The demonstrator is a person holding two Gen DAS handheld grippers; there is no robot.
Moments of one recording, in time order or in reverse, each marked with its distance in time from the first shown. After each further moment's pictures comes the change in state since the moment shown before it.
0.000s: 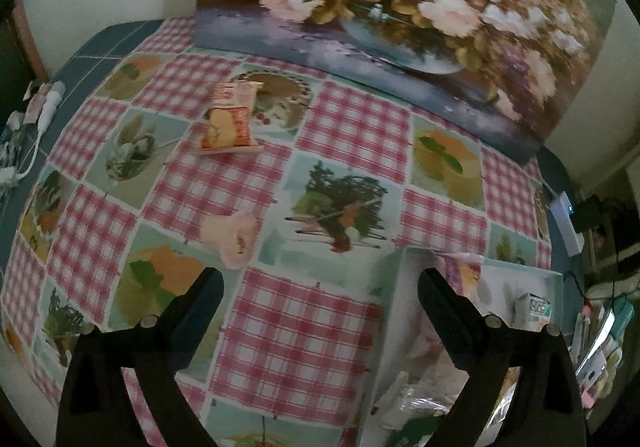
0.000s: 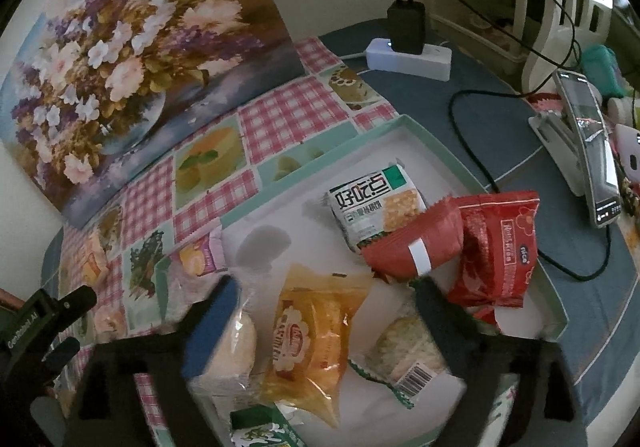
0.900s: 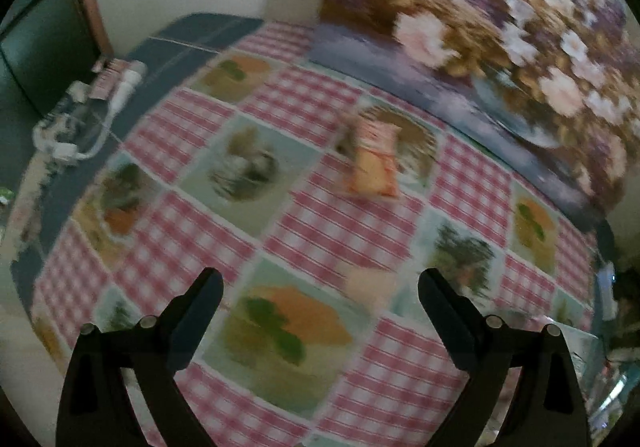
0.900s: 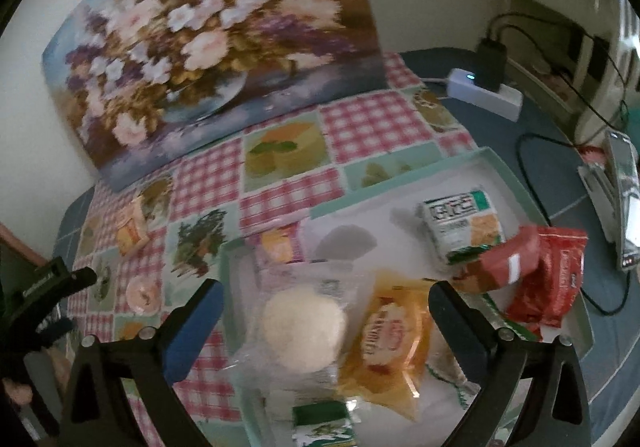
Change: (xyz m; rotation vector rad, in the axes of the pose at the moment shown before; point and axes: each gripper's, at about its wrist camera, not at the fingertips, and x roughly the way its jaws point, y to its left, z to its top) left arm -0.012 0.098 0.029 -0.167 -0.070 0.180; right arm -0.011 0.068 -0.016 -0.182 -0.041 0.099
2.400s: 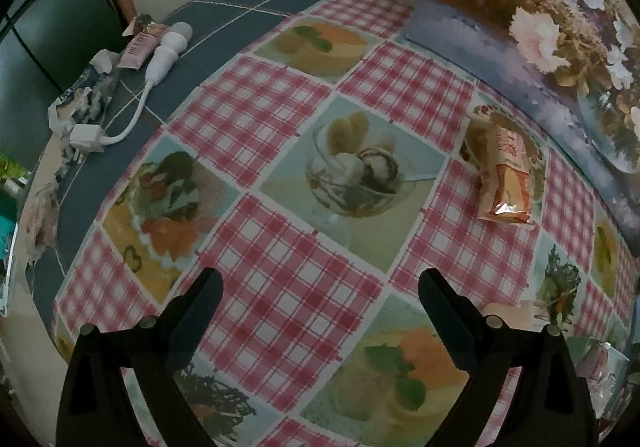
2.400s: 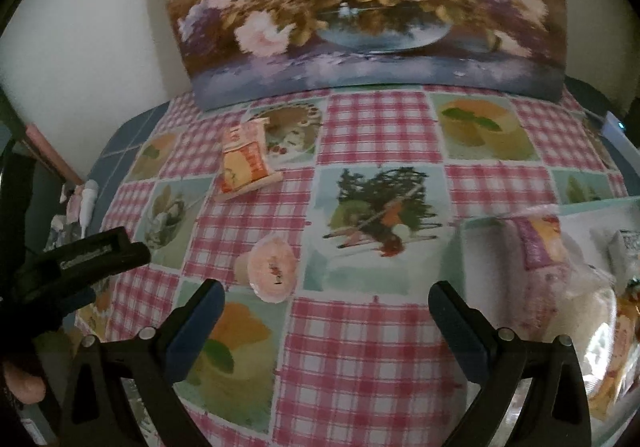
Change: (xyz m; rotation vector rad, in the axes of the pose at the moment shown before) left arm 0.058 0.080 0.024 -0.047 0.110 0.101; right arm 0.069 0.171 -0.040 -0.280 0.081 0.142
